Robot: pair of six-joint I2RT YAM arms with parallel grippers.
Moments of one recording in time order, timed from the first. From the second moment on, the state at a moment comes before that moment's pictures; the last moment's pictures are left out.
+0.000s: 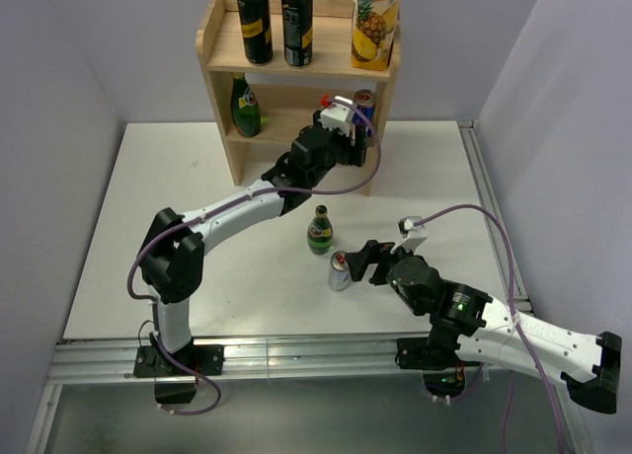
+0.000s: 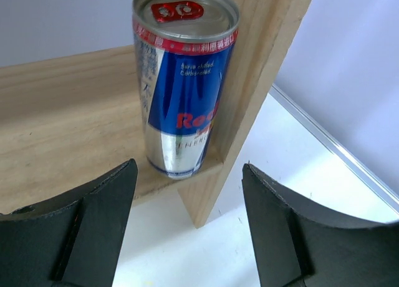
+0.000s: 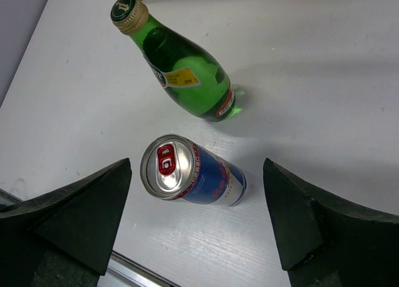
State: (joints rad) left arm -0.81 1.90 1.59 0.29 -0.21 -0.15; right arm 1.06 0.57 0.45 -0.28 0.58 0.72
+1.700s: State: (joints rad) left arm -1.41 1.42 0.47 0.70 -0.60 -0.37; right arm 1.06 0.49 0.57 -0.44 0.72 0.65
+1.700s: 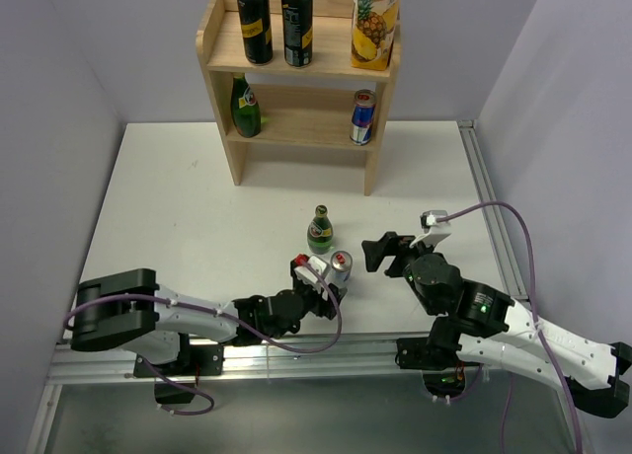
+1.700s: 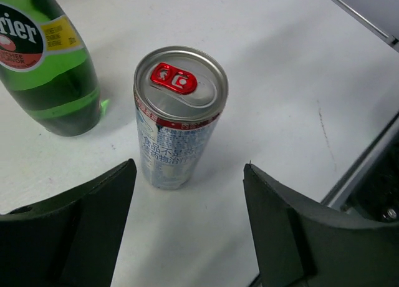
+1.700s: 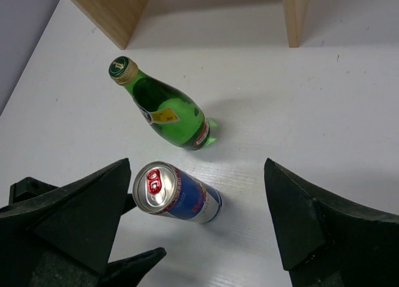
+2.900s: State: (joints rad) left arm -1.26 1.86 0.67 0.98 -0.67 -0.32; right arm 1.06 0.46 0.54 -0.46 0.73 0.66
